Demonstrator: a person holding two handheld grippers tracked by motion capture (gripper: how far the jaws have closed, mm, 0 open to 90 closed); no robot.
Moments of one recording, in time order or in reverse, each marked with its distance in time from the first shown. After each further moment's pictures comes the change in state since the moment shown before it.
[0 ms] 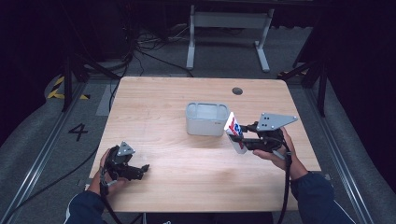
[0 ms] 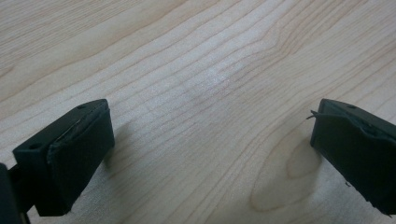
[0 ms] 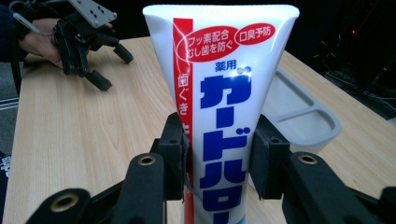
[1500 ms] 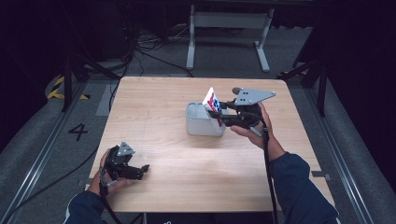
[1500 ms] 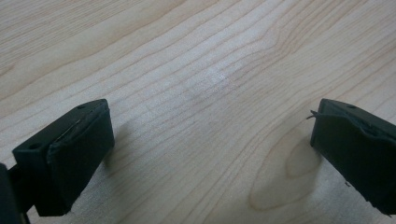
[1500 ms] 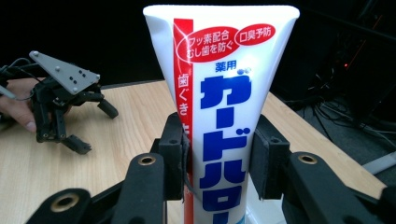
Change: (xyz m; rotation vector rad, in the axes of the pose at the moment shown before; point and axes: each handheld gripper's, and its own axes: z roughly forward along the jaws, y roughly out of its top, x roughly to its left) left arm 0.000 0.000 0.000 0.001 0.000 -0.002; right arm -0.019 0.062 0.048 -0.097 -0.016 -0.019
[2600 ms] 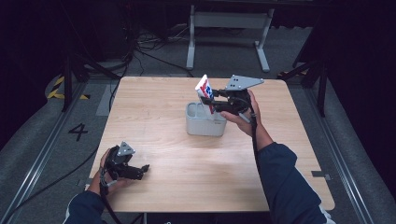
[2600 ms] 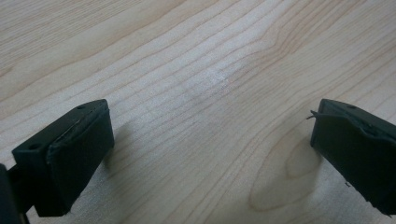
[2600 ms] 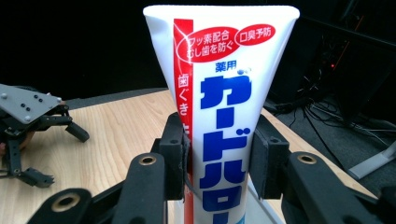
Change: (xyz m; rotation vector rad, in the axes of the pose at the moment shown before) left arm 0.001 0.001 0.000 -0.001 -0.002 0.017; right arm -0.028 0.010 0.036 -0.023 -0.040 0.043
